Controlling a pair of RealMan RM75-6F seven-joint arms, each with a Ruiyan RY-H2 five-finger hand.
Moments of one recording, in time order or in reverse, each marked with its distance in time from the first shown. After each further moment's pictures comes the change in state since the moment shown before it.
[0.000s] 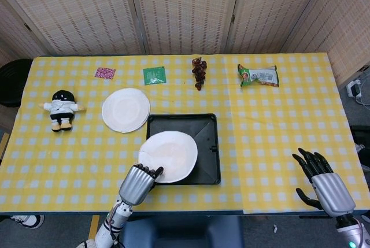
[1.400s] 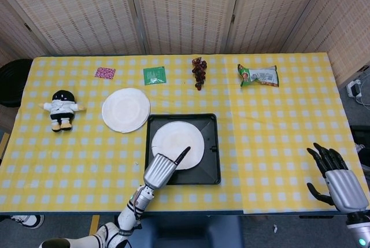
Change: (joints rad) left arm -0.190 -0.198 -0.057 0.309 -0.162 -0.168 -0.097; right arm -0.014 0.021 0.033 0.008 0.074 0.007 0.038
